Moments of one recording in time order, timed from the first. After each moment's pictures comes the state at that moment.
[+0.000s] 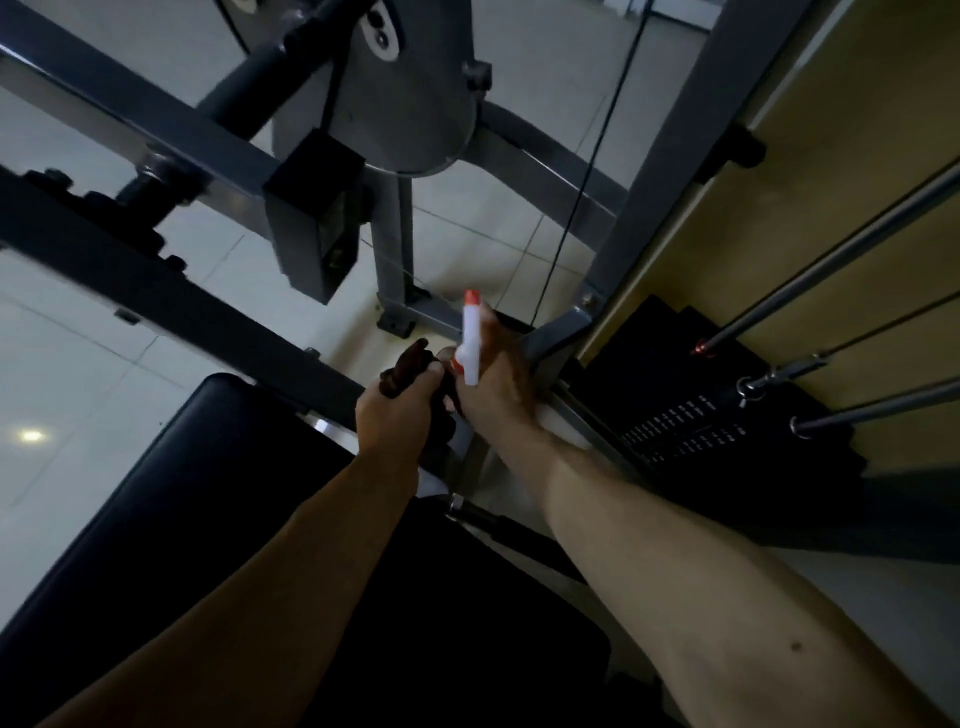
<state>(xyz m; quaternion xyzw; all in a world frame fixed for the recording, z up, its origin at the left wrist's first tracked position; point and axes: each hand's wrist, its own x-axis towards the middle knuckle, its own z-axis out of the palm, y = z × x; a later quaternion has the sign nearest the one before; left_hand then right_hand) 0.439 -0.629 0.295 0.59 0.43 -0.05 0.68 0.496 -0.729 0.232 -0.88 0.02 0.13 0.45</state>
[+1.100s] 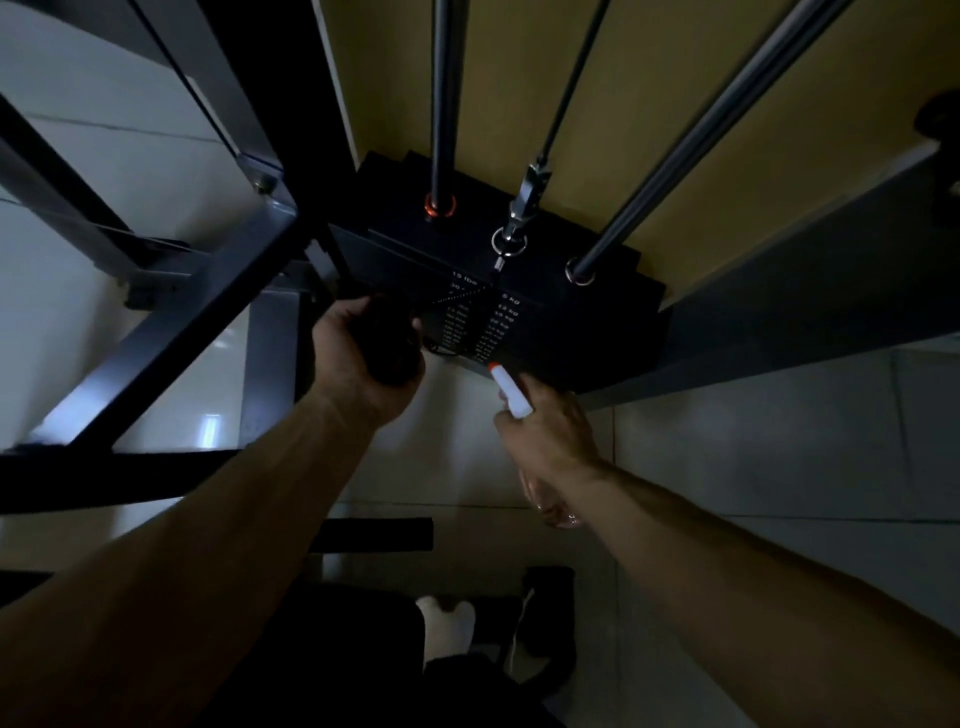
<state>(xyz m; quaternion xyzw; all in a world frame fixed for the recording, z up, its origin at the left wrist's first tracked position) 0.491 -0.873 0.169 0.25 0.39 -0.24 0.85 0.380 -1.045 0.143 -0.88 0.26 0.20 0.35</state>
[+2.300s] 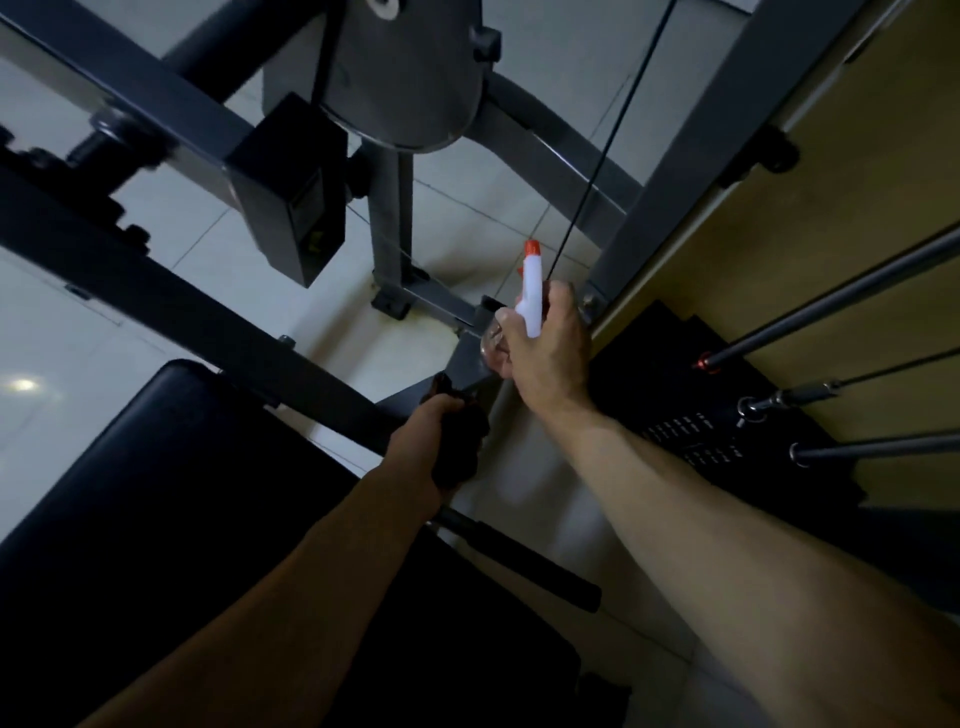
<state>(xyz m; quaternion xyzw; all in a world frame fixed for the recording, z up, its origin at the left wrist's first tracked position) 0.444 -0.657 0.246 0.41 0.52 -0.23 0.72 0.530 -0.779 0.279 -0.86 0.03 0.04 0.52</state>
